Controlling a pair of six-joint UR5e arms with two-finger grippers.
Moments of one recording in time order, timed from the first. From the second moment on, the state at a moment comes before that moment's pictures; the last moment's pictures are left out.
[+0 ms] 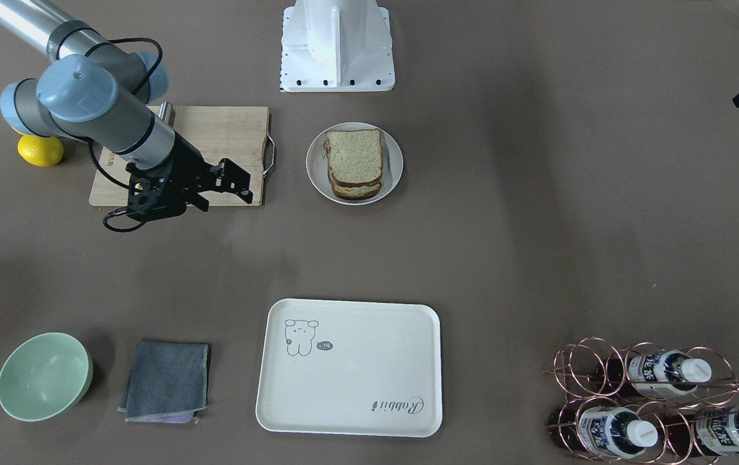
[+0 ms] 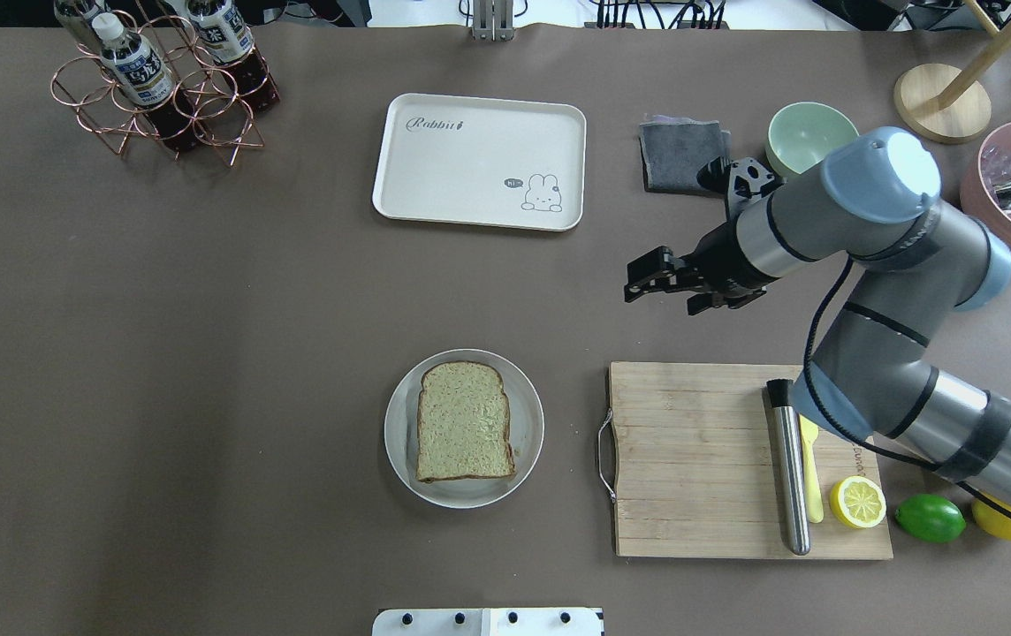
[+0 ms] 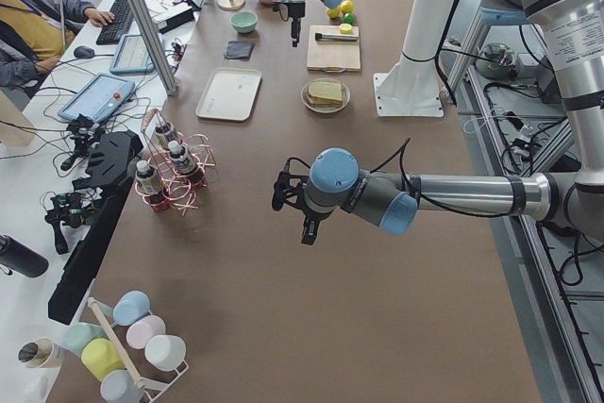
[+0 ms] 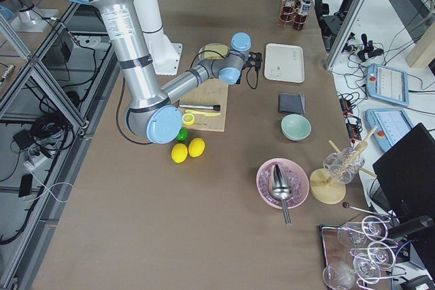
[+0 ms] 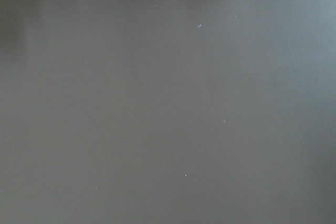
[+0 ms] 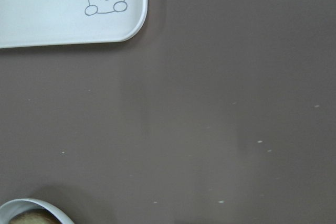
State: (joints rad) left arm -1.43 -1.20 -1.93 -2.08 -2.51 -0.33; right arm 0.77 -1.25 1.70 -0.98 2.23 1.22
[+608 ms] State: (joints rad) left arm -1.18 -1.25 -1.93 -2.33 -2.43 -0.73; right arm 1.00 -1.62 1.85 -0.99 2.33 0.85
